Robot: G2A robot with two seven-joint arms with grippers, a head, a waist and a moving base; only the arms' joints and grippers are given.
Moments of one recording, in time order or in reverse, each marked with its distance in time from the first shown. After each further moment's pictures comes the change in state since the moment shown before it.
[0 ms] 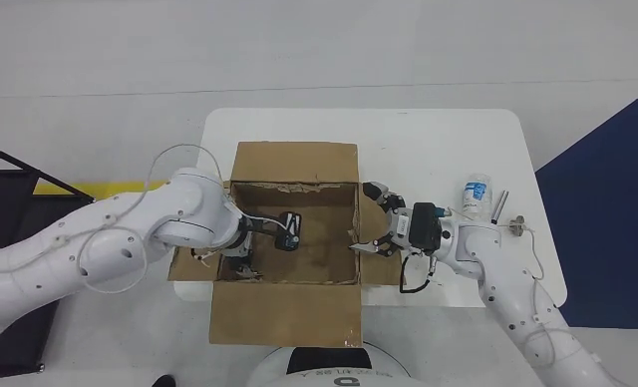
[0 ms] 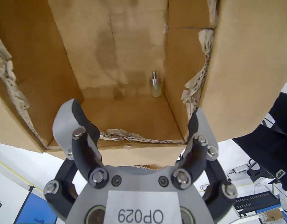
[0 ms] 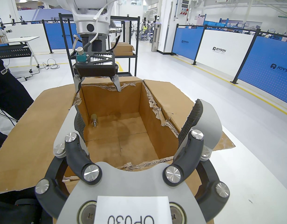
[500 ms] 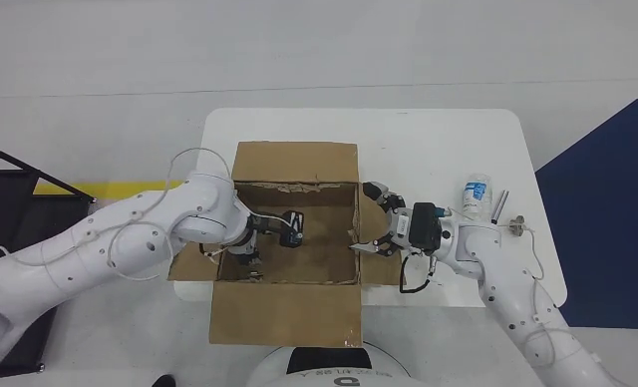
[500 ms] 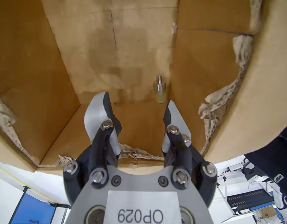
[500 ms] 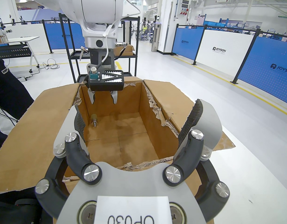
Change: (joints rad) left arm 0.083 -0.084 0.000 0.128 0.058 -0.004 0.003; right arm 0.000 0.000 0.000 0.000 0.000 0.000 0.000
